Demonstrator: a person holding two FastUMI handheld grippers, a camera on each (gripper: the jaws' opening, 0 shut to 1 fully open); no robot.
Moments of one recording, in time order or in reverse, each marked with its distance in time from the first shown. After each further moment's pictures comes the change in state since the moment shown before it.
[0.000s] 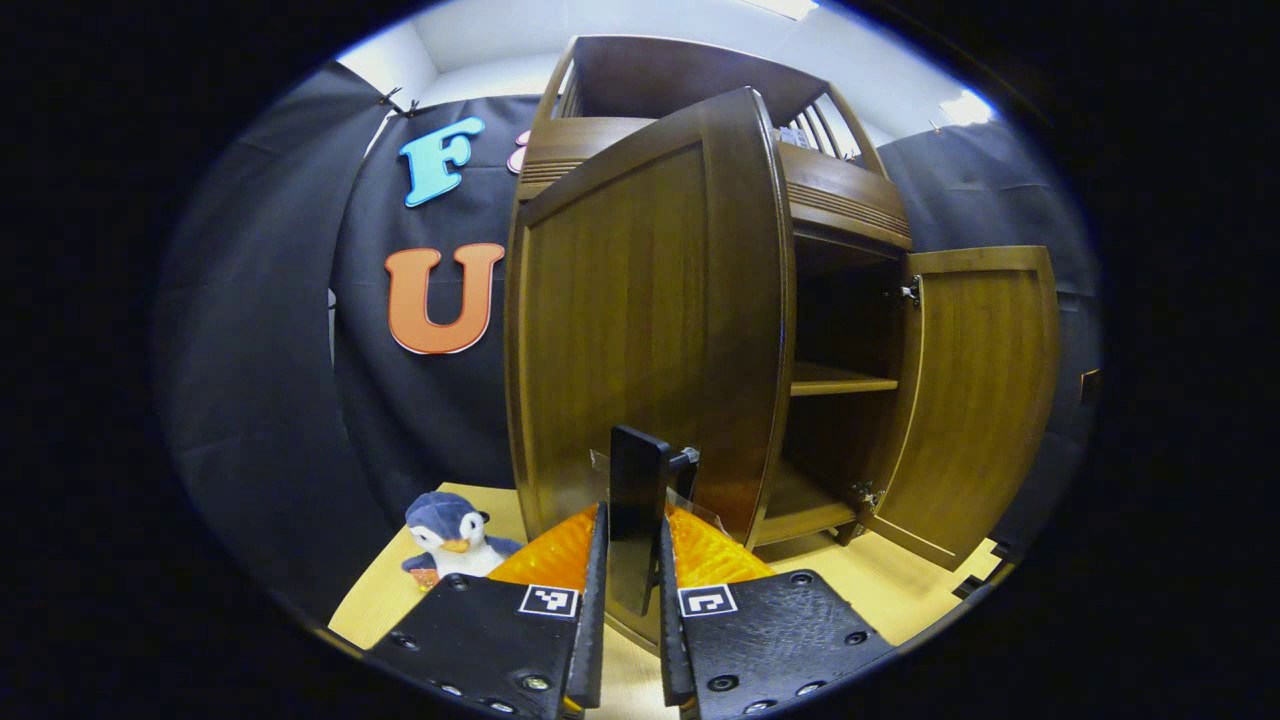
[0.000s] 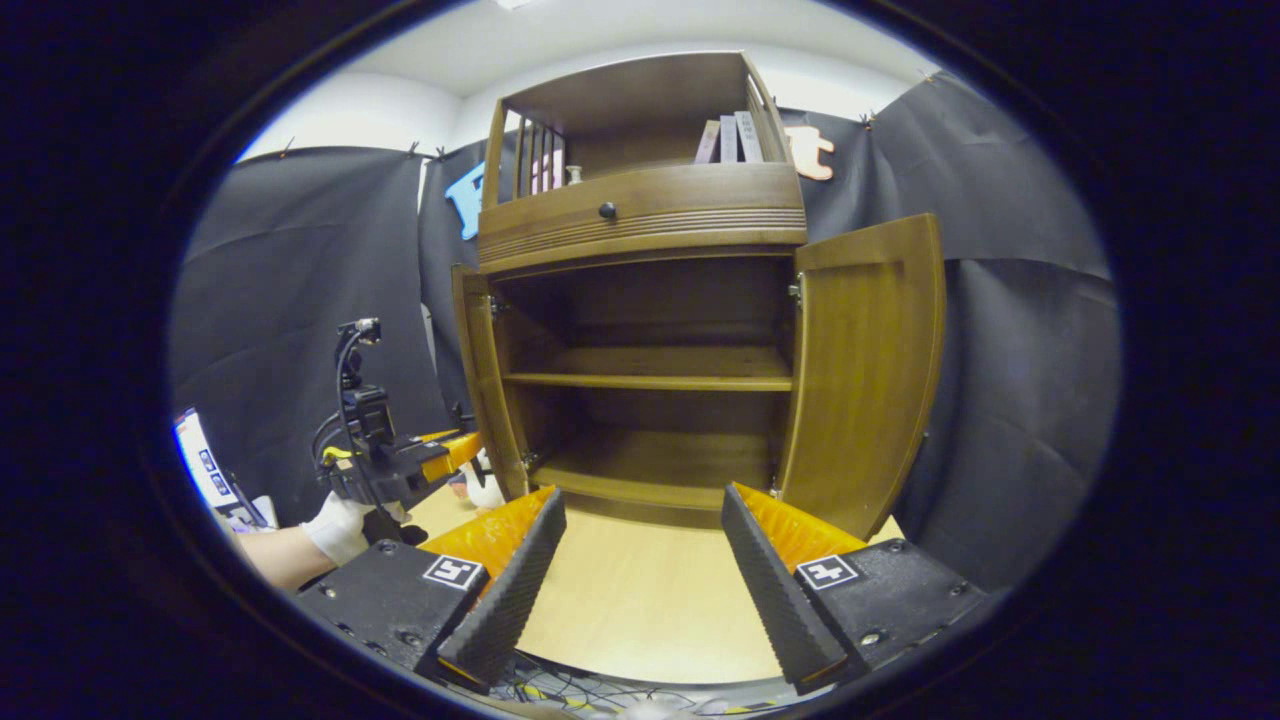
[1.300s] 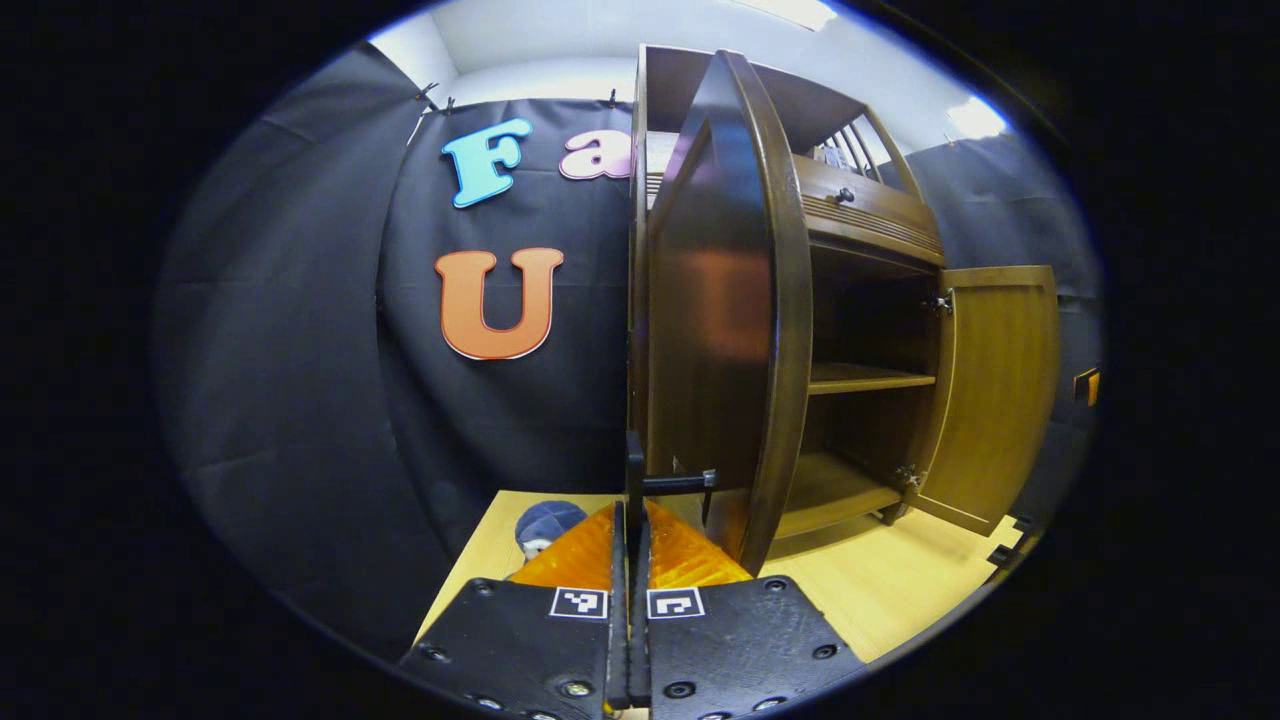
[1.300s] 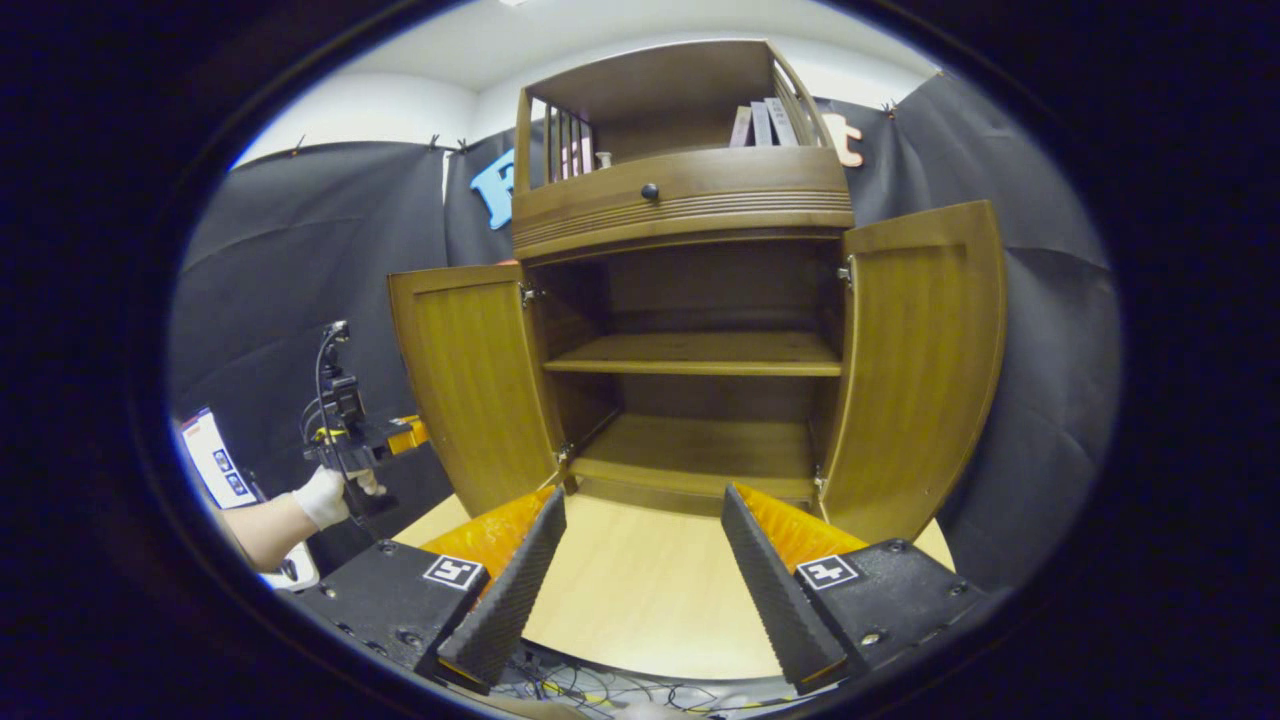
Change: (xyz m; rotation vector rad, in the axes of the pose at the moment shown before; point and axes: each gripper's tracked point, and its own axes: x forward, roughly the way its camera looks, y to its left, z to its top) left arm -0.024 0.132 0.000 0.018 -0.022 -0.019; right arm 0.016 0.040 -0.014 0.007 0.047 0.081
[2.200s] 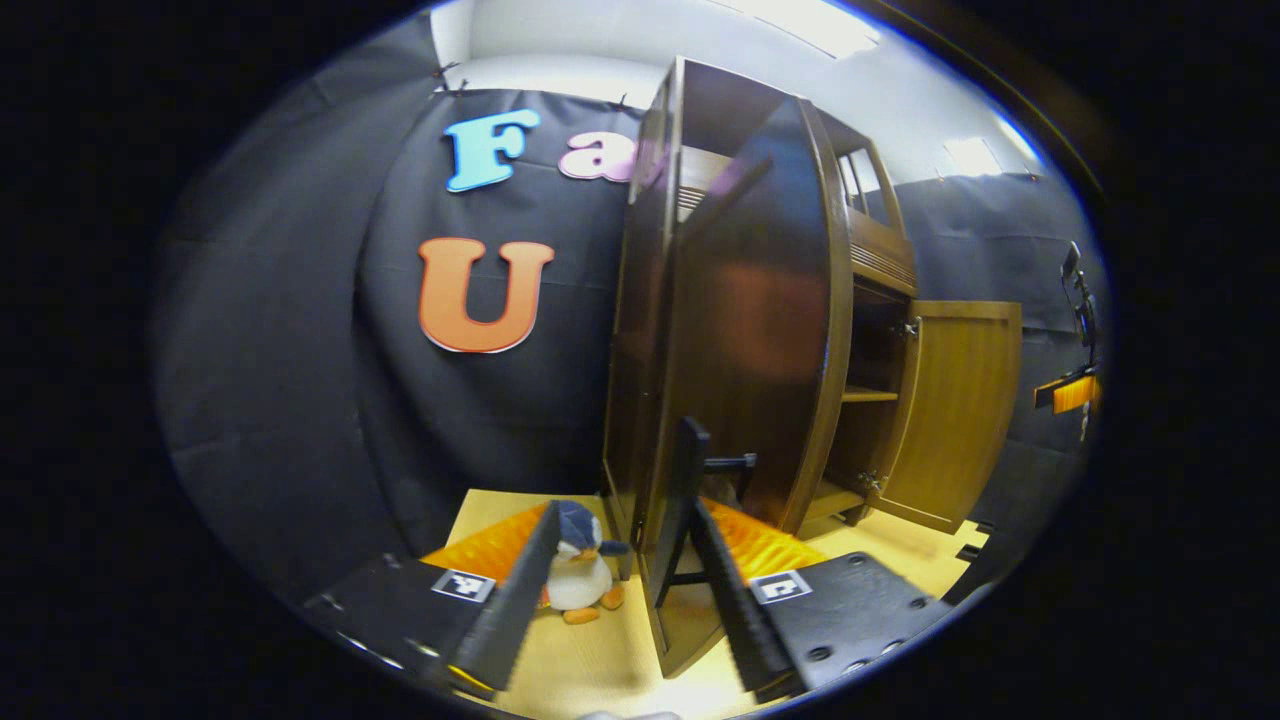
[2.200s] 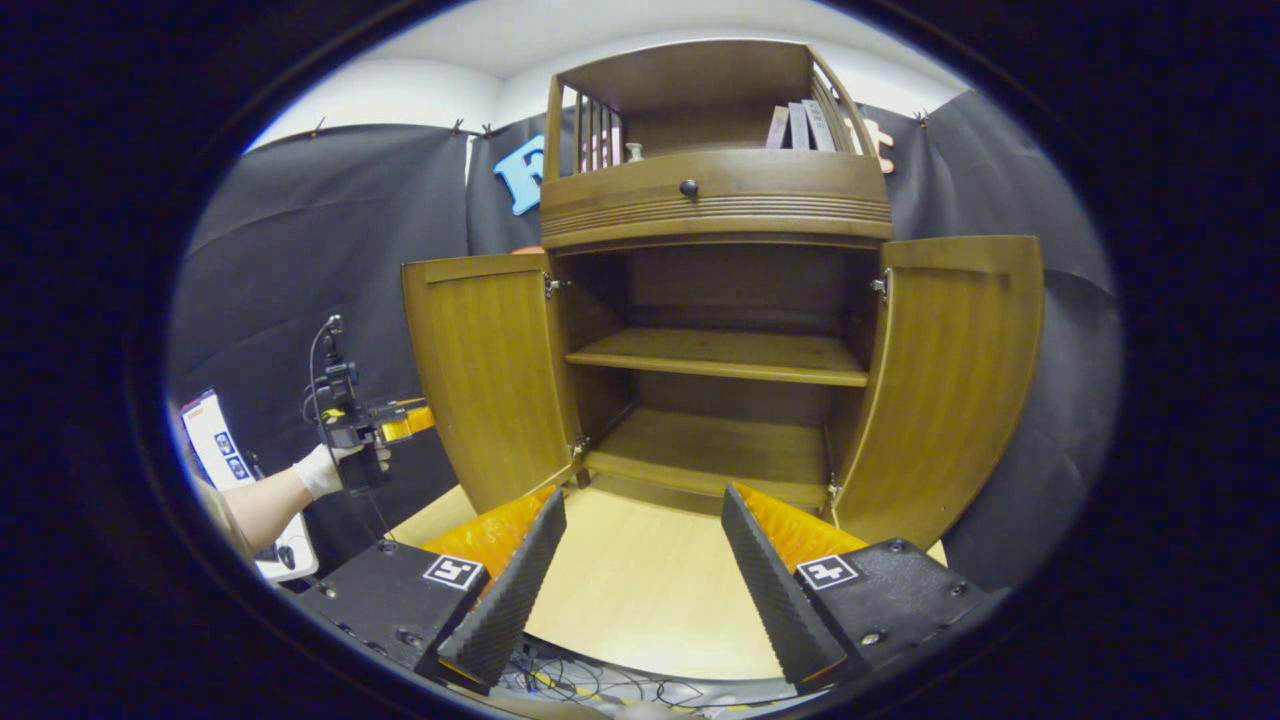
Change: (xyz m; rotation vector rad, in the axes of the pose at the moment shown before) left arm -0.021 0.055 -0.007 -0.095 -0.025 -0.120; right arm -0.008 0.027 0.009 -0.064 0.033 0.035
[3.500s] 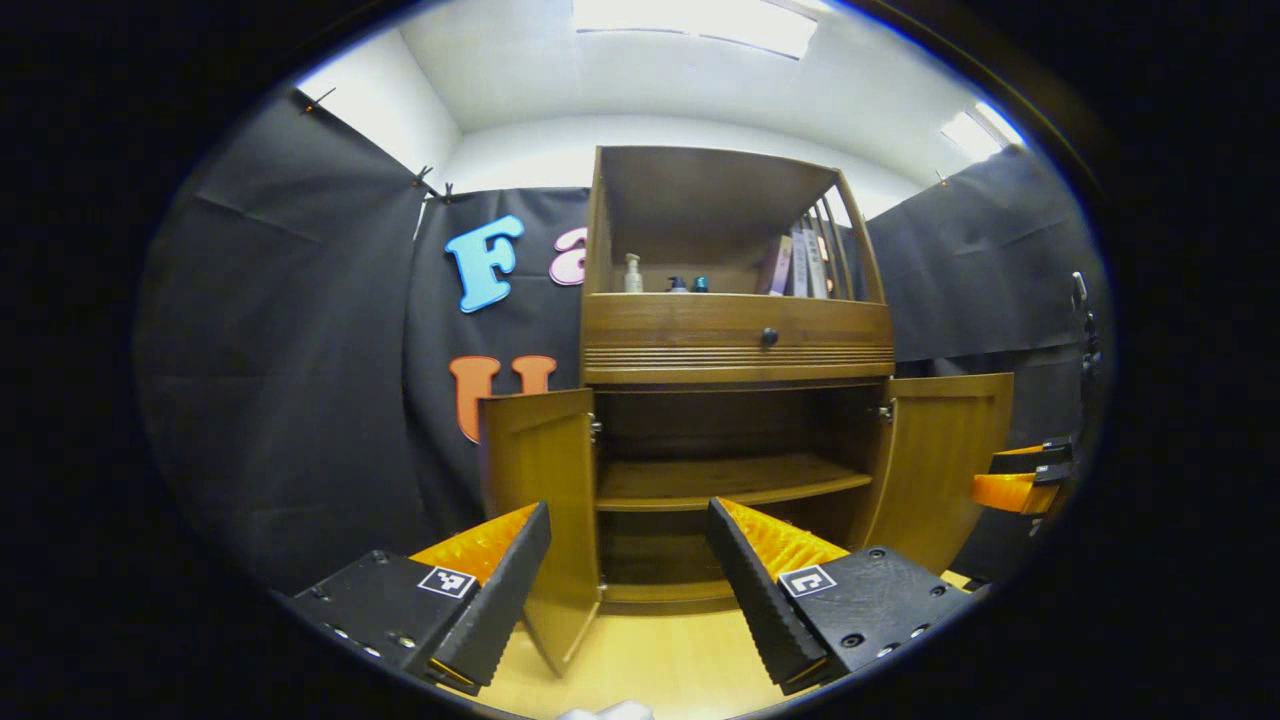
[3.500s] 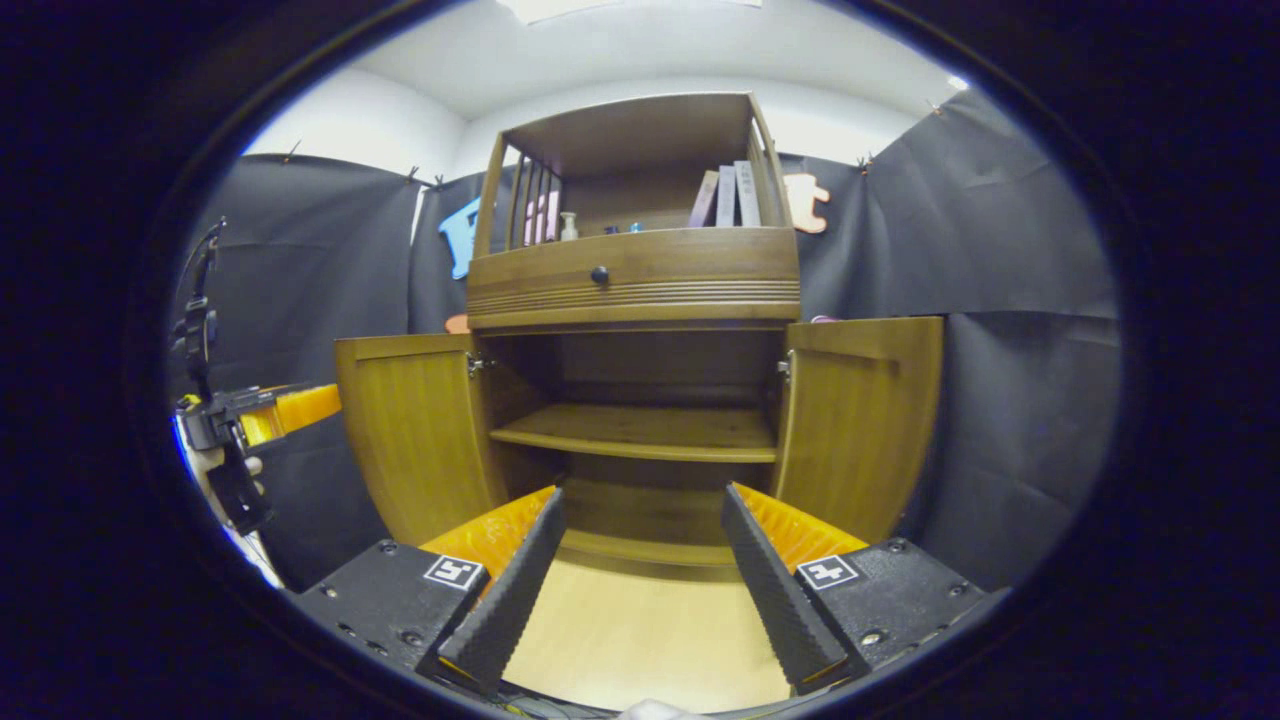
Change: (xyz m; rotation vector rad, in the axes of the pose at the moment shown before) left arm -0.061 -0.215 0.142 0.109 -0.135 0.201; right arm -0.032 -0.088 0.068 0.013 -0.233 -0.216
